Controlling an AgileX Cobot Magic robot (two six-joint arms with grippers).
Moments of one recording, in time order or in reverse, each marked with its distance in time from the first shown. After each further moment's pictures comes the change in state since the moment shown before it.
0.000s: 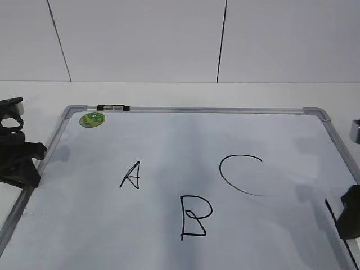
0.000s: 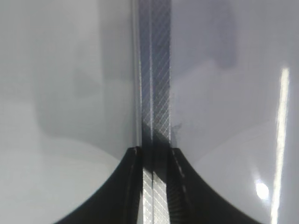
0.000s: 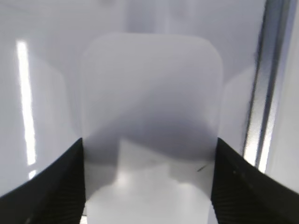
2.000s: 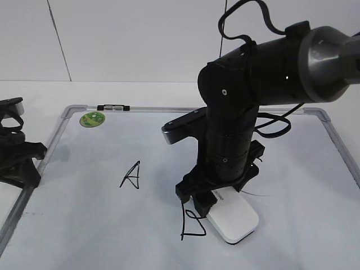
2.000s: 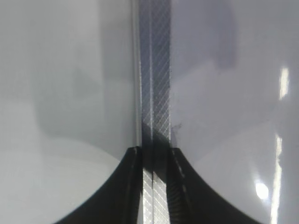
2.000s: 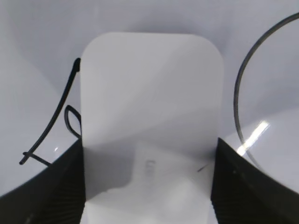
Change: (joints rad) left arm 0.000 0.000 0.000 0.000 0.002 0.000; right arm 0.531 0.677 -0.648 -0.128 0.087 0.054
